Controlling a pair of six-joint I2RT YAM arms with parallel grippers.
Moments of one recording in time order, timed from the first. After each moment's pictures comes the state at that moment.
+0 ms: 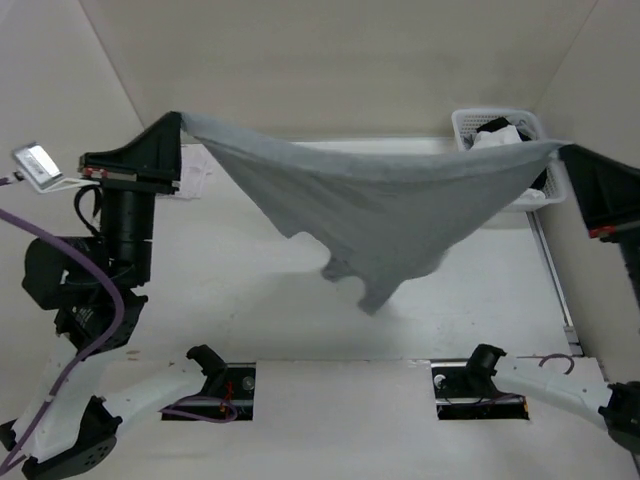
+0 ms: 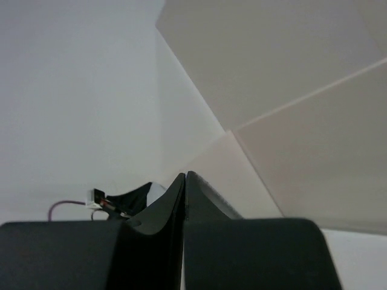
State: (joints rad) left arm -0.71 0.79 1.42 0.00 -0.50 -0.52; right arm 0.86 0.72 1.62 -0.22 0.27 0.52
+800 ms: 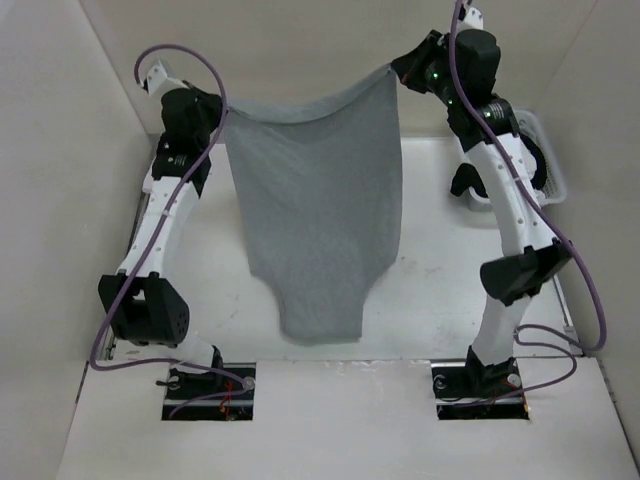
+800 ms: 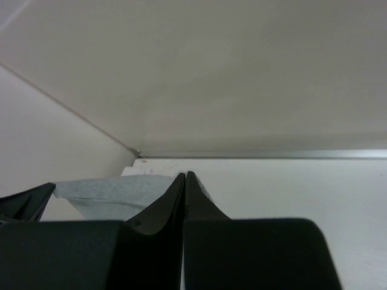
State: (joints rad) left arm -0.09 1.54 1.52 -0.04 -0.21 -0.72; right arm 0.31 1.86 2.27 -0.45 -0.04 0.54
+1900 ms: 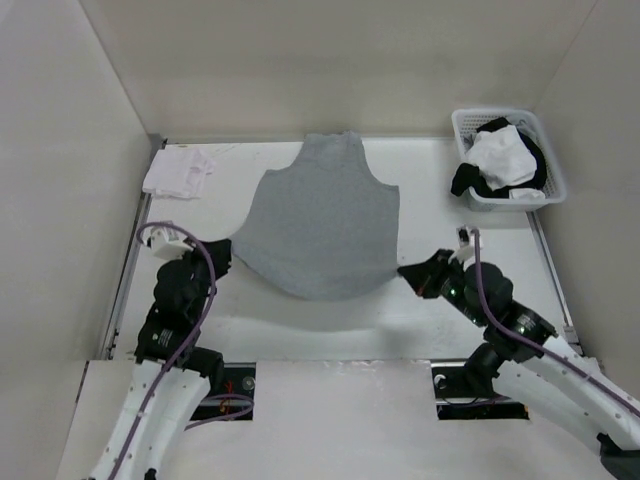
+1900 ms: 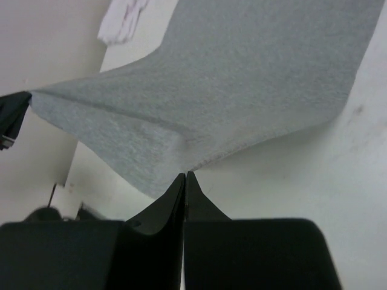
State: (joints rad) left arm -0.24 0.44 0.54 -0.27 -0.20 -0.79; right arm 0.72 0.54 0.56 -0.28 0.15 0.75
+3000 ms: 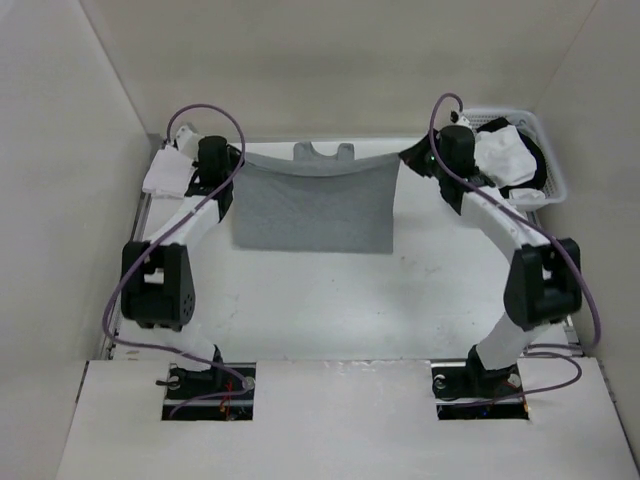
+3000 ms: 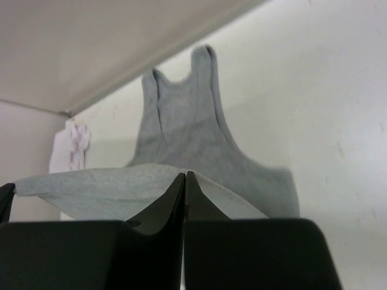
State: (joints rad) left arm -0.12 1.59 1.11 0.18 -0.35 -0.89; right arm 0.23 1.57 1.20 0.02 -0.03 0.73
